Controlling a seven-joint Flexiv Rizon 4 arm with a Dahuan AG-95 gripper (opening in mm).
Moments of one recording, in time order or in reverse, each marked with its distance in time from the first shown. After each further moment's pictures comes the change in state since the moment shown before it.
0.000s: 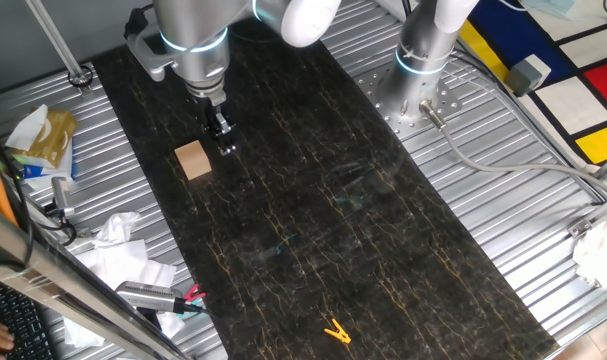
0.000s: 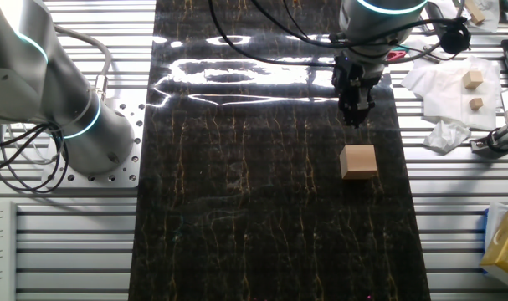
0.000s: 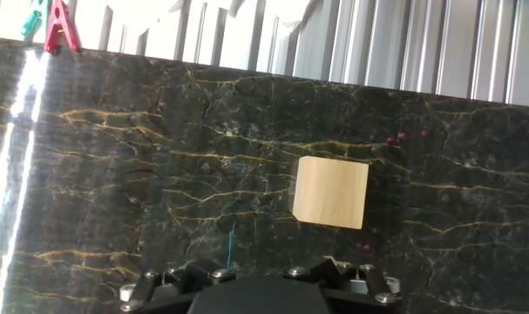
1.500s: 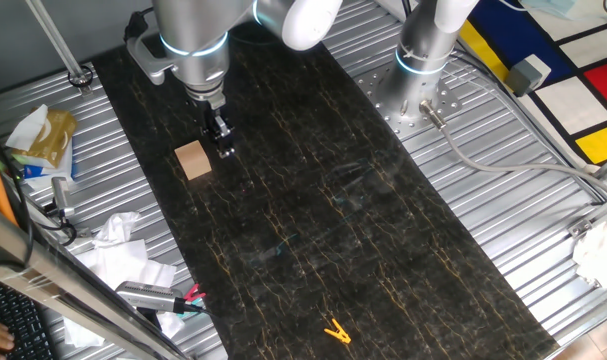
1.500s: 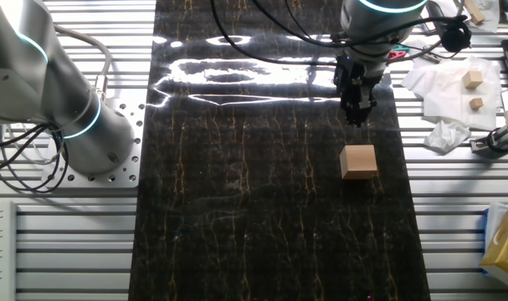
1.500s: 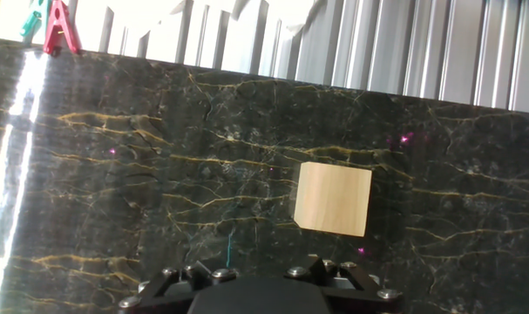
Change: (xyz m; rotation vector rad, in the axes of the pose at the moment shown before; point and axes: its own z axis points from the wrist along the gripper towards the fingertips) arm -0.006 0.001 0.002 0.006 -0.008 0.002
